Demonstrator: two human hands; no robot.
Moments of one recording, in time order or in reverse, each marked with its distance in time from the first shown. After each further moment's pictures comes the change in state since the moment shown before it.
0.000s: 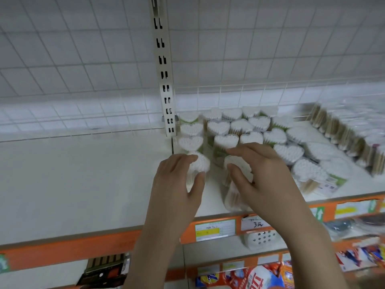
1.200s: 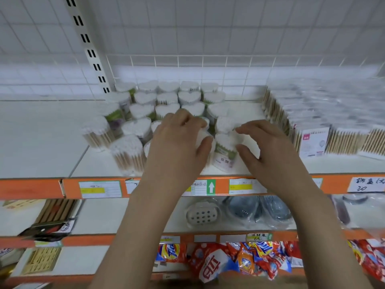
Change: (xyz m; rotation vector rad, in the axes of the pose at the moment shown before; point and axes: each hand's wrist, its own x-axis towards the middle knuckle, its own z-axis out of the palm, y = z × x) left_hand 0.006 0.192 0.130 0.214 0.026 0.058; right_hand -0.047 0.215 -0.108 -0.029 -0.067 -0.081
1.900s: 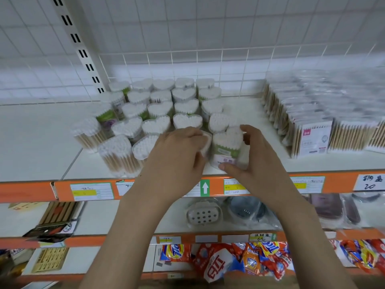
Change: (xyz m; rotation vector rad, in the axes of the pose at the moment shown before) left_hand -0.001 0.001 0.017 0.081 -0.304 0.071; right_hand -0.013 0.029 0.036 0.280 -0.028 0.109
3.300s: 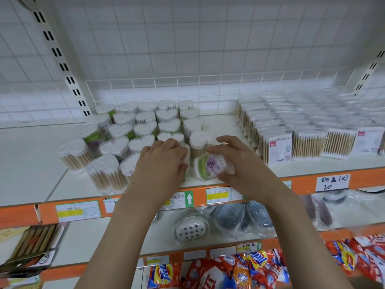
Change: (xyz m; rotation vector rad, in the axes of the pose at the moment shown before) left_hand 0.009 -0.004 0.005 0.222 0.007 -0.007; right_hand 0.004 -0.020 -0.038 -0.188 -0.168 -0.081
